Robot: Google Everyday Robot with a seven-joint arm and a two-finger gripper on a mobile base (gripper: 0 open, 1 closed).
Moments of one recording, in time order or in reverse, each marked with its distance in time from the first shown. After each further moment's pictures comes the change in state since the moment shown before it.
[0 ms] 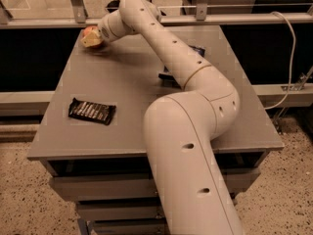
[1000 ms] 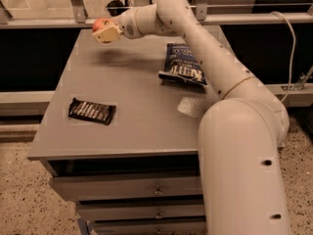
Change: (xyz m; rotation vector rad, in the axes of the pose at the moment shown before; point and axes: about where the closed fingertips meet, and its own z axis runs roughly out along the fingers) arm -0.009 0.017 -0.106 -0.149 -0.207 -0.068
